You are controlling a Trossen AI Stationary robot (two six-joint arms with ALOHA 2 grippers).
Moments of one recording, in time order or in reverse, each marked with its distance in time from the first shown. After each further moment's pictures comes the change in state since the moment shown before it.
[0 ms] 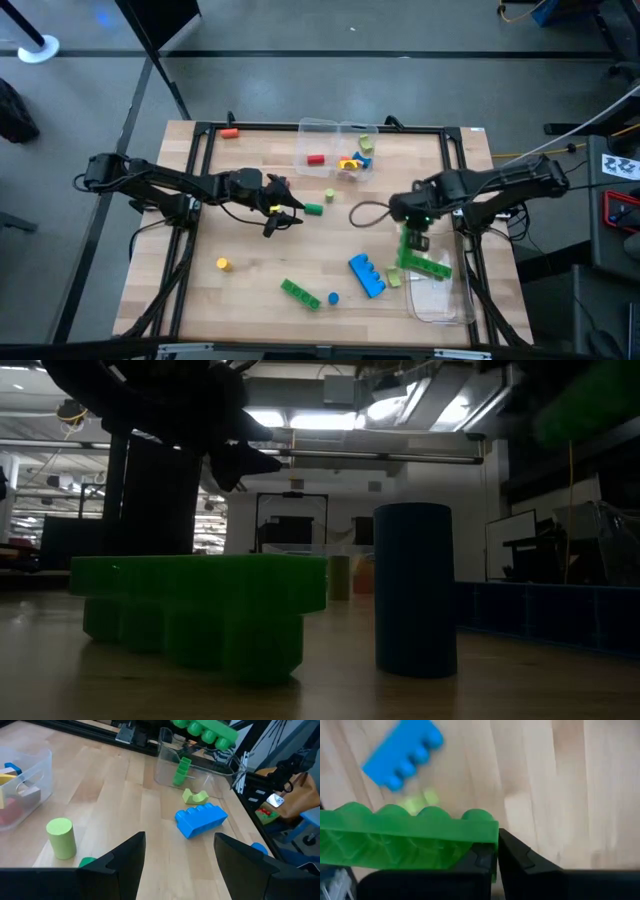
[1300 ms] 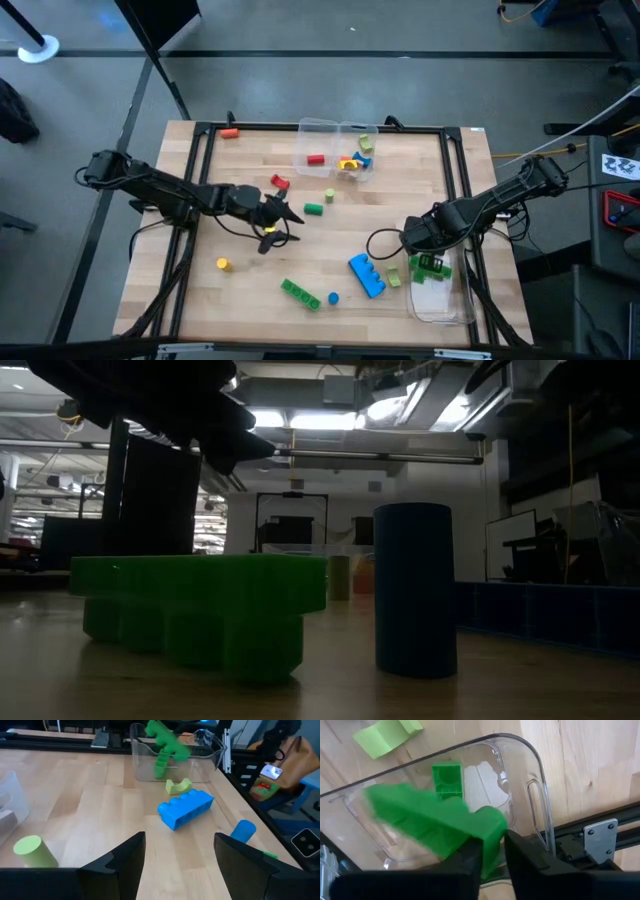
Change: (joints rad) left arm -0.176 0.001 0.000 -0.005 -0.123 0.150; right arm 0.220 0.005 -0.190 -0.054 -0.078 0.353
